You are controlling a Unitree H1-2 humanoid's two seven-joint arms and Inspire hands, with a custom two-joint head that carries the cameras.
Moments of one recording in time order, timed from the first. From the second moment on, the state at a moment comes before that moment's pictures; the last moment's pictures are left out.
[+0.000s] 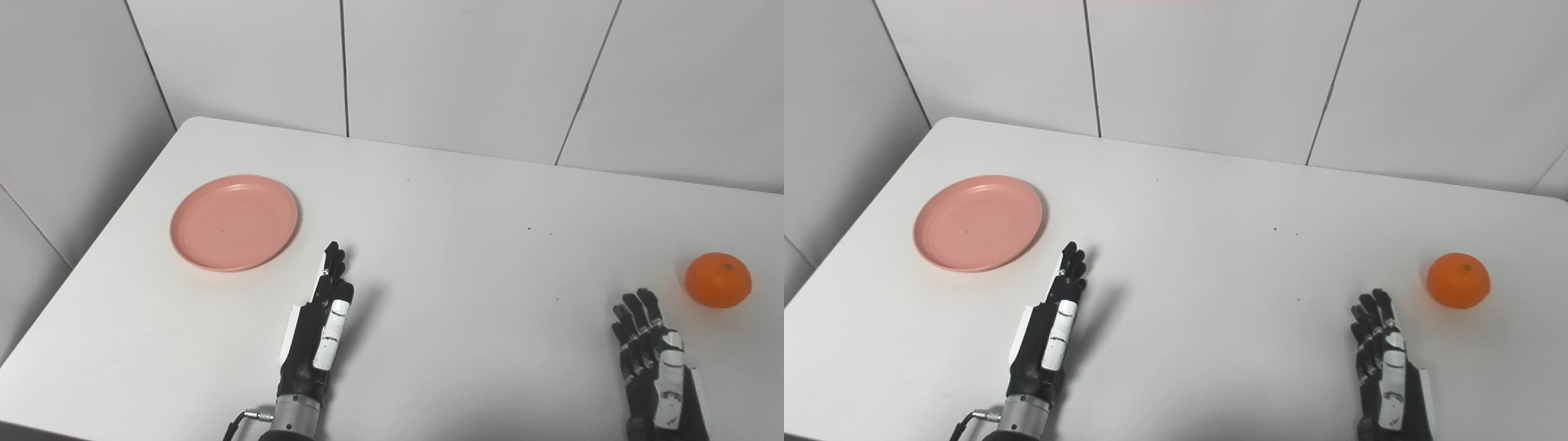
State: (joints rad) left arm 0.25 -0.13 -0.10 -0.23 0.18 -0.07 0.04; right arm 0.17 -0.01 -0.07 -0.20 0.24 -0.02 0.13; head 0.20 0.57
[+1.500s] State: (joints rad) left arm 0.16 -0.10 0.05 -0.22 -0.11 -0.02 -0.04; right arm 0.16 -0.01 -0.05 -0.16 0.19 -0.08 0.14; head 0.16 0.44
